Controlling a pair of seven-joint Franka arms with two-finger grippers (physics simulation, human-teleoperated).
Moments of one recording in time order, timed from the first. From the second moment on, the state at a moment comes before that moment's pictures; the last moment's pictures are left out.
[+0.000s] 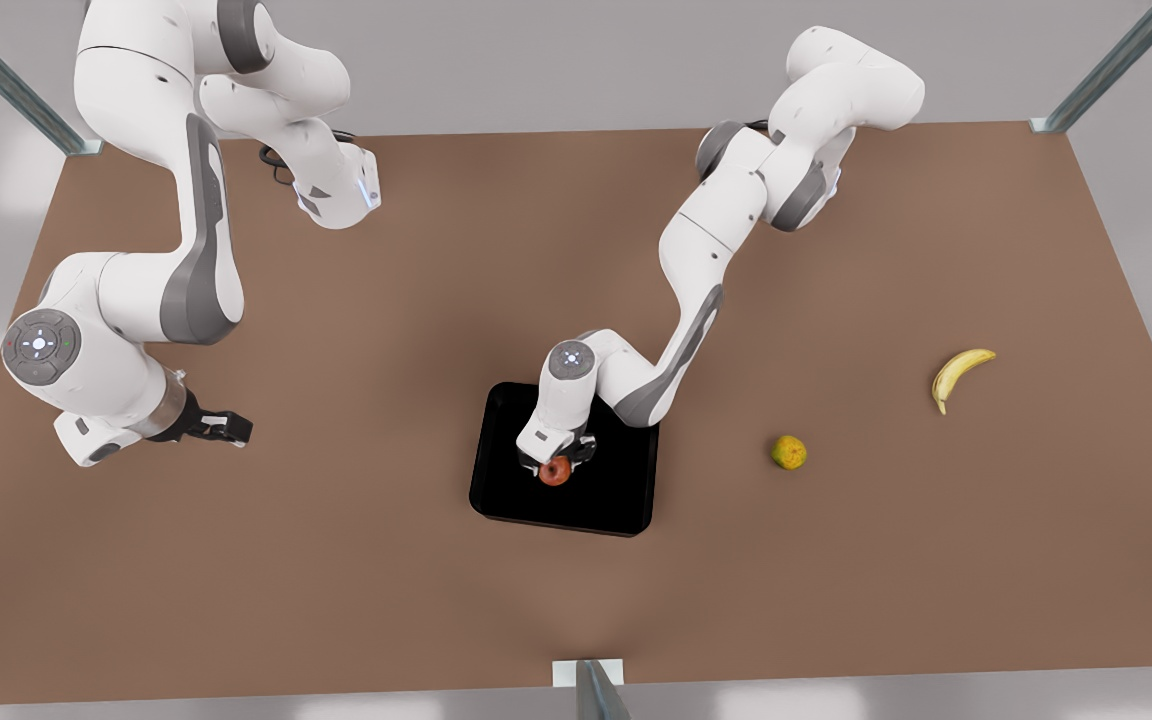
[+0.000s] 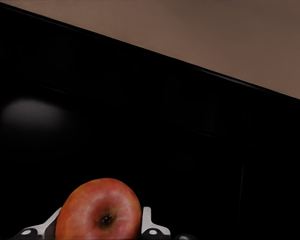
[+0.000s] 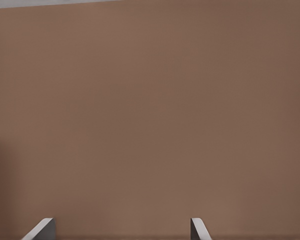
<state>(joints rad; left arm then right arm) -0.71 1.21 -0.07 -0.90 0.24 2.38 -1.00 0.27 0.31 -0.27 -1.49 0.03 1.79 0.10</state>
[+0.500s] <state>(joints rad) -0.32 0.96 -0.15 -0.91 0.18 1.93 -0.94 0.29 0.31 -0.04 -1.42 0.03 1.73 0.18</state>
